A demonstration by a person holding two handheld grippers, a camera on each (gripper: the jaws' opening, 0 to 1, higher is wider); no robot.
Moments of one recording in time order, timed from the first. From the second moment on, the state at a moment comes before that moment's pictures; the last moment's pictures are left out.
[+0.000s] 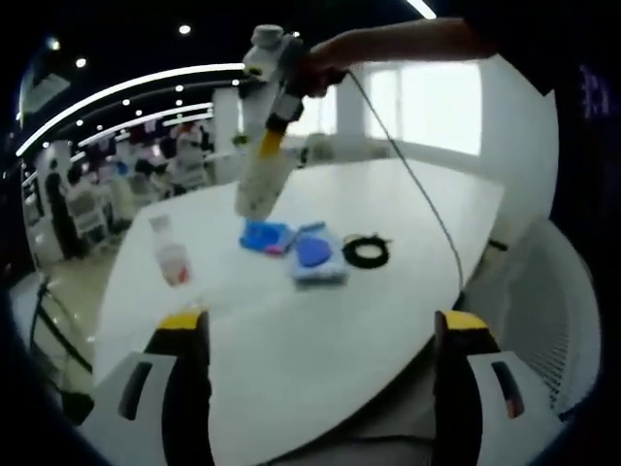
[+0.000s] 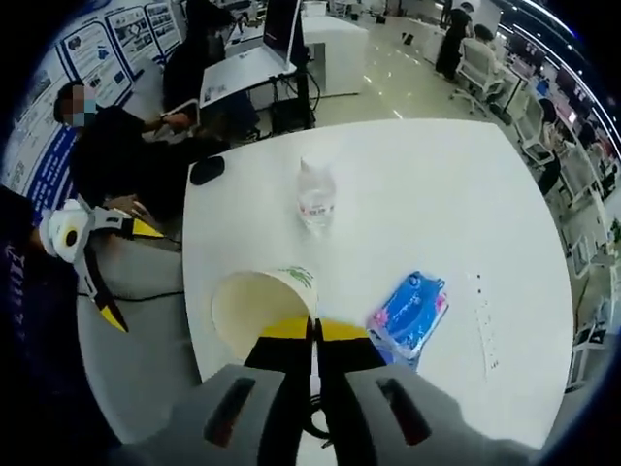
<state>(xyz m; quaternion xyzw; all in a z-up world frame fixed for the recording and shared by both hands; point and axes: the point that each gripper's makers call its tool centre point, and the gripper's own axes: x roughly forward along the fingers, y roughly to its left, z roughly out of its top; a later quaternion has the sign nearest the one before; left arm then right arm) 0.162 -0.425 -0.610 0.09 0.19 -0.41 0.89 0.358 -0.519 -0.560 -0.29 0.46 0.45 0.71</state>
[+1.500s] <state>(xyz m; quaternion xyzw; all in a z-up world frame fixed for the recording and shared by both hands) 0.170 -0.412 -0.619 0.10 0.21 -0.37 0.90 0.422 -0.482 -0.676 -0.23 0.50 0.38 0.75</state>
